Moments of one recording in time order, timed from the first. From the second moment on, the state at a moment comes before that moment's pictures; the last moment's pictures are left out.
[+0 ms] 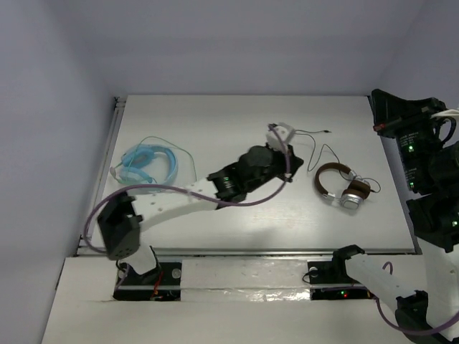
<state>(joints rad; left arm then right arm) -1.10 1.52 1.22 0.22 -0.16 -0.43 0.29 0.85 1.56 -0.40 0.18 0.53</state>
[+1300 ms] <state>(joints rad) -1.06 2.70 2.41 -0.29 -0.19 -0.30 0.29 0.74 1.49 -0.45 0.16 0.50</state>
